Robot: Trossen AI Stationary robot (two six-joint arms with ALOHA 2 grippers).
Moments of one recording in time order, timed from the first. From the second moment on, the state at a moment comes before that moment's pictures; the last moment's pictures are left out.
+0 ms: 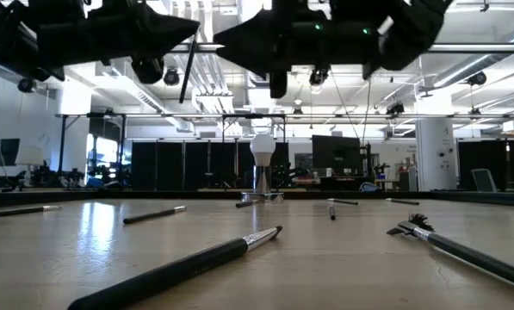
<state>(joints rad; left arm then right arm) 0.05 1.08 0.29 1.10 -0.06 -0.28 0.02 1.79 0.91 0.91 0.05 0.29</state>
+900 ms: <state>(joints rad) 0.03 1.18 0.37 1.08 -0.01 -0.28 0.06 1.72 1.01 0.68 0.22 0.22</state>
